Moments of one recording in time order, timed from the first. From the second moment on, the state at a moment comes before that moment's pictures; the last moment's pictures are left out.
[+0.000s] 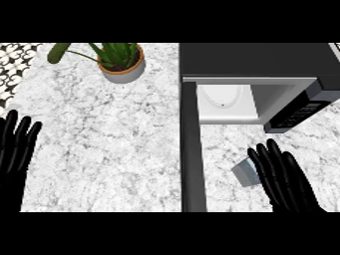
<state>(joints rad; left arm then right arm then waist) 0.21 0.09 -0.01 -2.15 0.13 -0.05 0.02 0.30 -0.02 0.42 -2.27 -0.01 0.04 0.02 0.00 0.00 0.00</state>
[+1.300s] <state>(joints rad) 0.60 0.04 -0.04 -2.26 0.12 -0.20 -0.19 0.31 -0.02 0.30 -1.95 0.14 -0.20 -0.28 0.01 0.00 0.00</state>
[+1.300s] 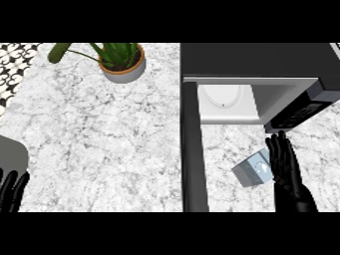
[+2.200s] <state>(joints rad) 0.68 0.03 -0.04 -2.25 0.11 -0.24 -0.29 0.22 -0.11 0.04 -1.56 0.04 -0.11 -0.52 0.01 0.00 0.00</state>
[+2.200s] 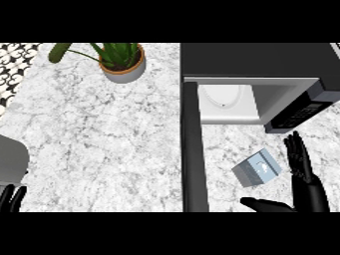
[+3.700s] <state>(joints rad) 0.70 0.01 -0.02 -2.26 0.12 -0.27 -0.28 -0.07 -0.14 -0.09 -0.83 0.04 0.06 -0.83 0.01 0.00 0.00</state>
